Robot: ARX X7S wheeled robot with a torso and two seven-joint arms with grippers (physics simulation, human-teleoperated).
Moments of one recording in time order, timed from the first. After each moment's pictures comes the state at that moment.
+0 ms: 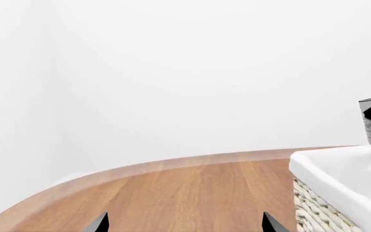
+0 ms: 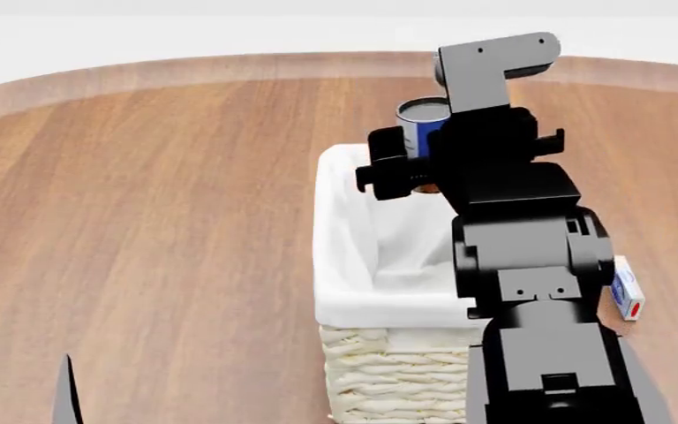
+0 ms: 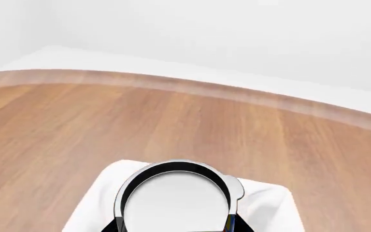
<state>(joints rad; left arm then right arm) 0.11 -0.38 0.27 0.63 -0.15 -0.25 -0.49 1.41 0.05 -0.17 1.31 0.05 0.35 -0.23</state>
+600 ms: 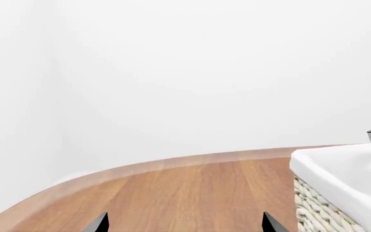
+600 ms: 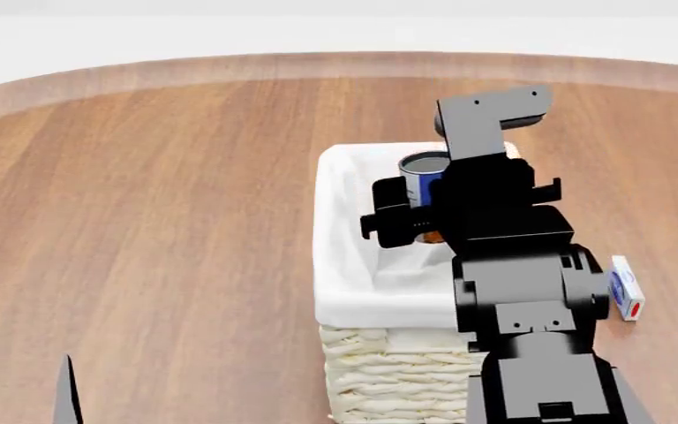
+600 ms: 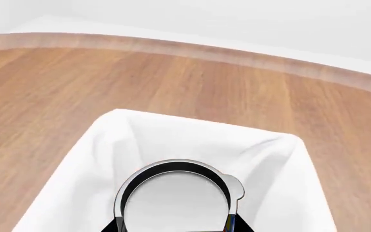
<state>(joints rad) 0.10 -0.38 0.28 0.62 -0.15 -0.24 -0.50 1.34 0.06 -0.16 1.31 0.02 0.39 -0.24</state>
